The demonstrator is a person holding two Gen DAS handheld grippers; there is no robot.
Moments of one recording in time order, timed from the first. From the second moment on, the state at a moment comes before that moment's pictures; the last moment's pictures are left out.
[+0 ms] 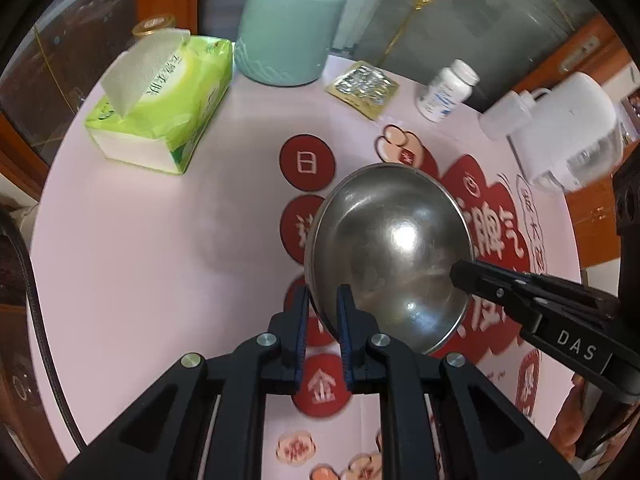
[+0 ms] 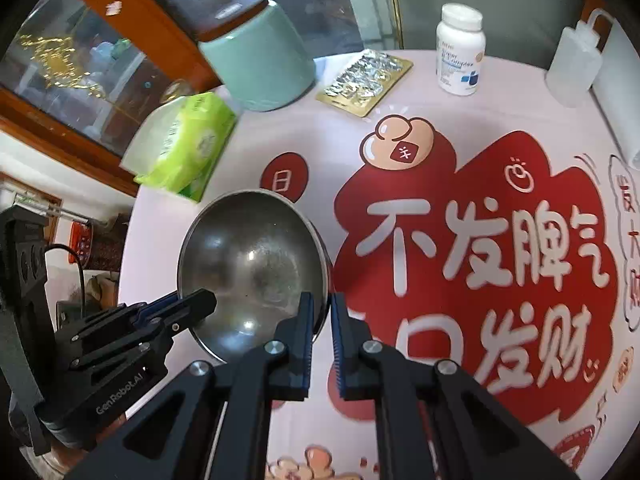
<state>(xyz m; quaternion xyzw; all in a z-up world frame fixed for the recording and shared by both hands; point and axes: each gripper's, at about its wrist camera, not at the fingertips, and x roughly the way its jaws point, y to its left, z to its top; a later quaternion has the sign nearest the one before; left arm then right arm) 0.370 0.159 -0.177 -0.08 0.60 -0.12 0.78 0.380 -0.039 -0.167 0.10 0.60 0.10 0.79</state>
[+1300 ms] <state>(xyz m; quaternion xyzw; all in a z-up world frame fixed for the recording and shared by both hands) 0.000 0.131 -0.058 -0.07 0.58 -0.11 0.80 0.032 -0.063 -0.066 0.07 0.56 0.19 0.80</state>
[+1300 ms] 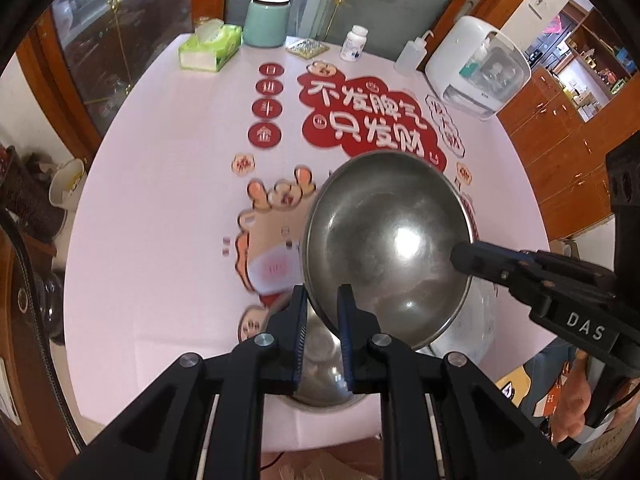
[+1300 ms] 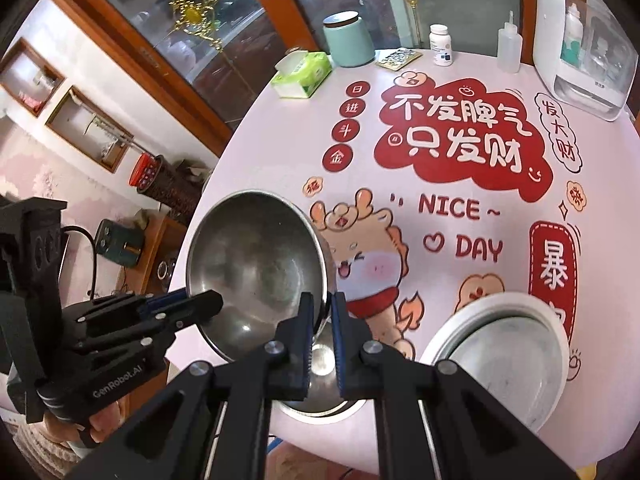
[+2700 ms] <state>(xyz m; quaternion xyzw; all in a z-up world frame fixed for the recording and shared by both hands) -0.043 0.122 -0.162 -0.05 0.64 -0.08 0.76 -0.010 -0.049 -0.181 0.03 0.64 0.17 0.75</state>
